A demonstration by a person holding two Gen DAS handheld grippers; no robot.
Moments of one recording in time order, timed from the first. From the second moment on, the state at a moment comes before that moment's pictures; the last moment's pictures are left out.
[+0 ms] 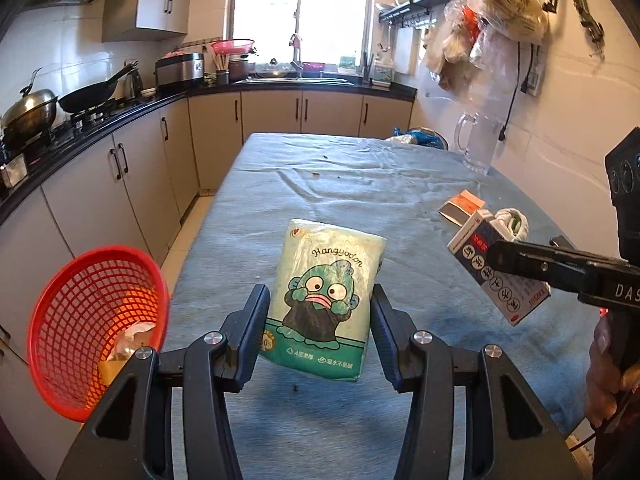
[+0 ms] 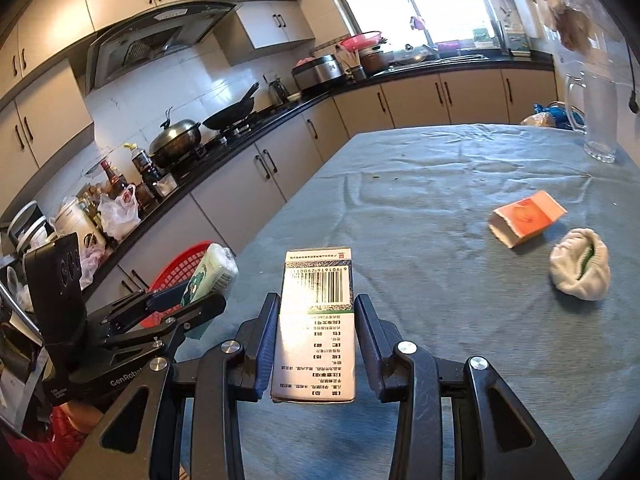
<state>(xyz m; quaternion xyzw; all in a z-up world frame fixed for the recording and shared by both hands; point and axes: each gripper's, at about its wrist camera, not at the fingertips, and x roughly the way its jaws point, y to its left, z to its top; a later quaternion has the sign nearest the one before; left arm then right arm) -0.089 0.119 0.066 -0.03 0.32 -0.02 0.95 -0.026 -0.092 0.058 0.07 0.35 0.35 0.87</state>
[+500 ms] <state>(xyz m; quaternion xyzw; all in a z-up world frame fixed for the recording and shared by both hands) -0.106 0.185 0.065 -0.08 0.30 0.02 0.95 -0.028 -0.031 0.060 0.04 0.37 0.38 0.85</state>
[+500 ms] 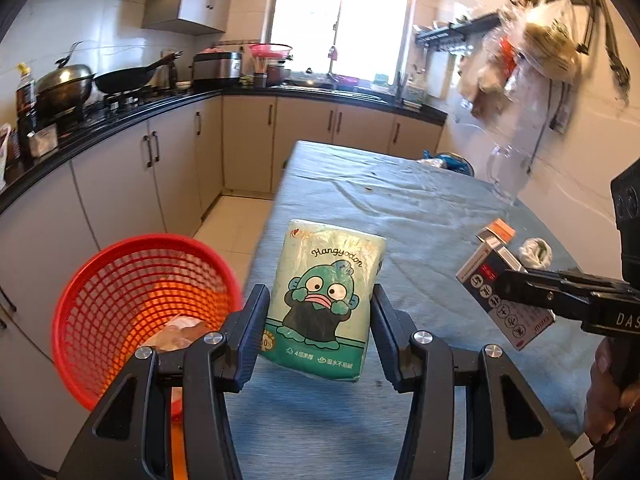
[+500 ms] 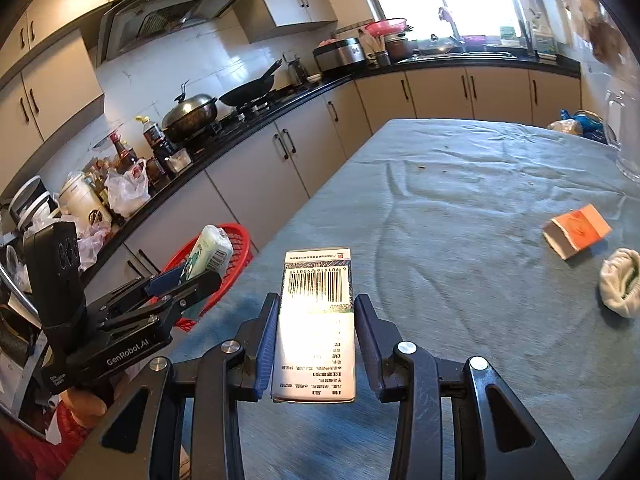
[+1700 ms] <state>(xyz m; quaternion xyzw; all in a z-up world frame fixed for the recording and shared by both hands) -0.143 0.319 0.039 -0.14 0.28 0.16 0.94 -0.018 0.138 0.062 0.00 0.39 0.46 0.80</state>
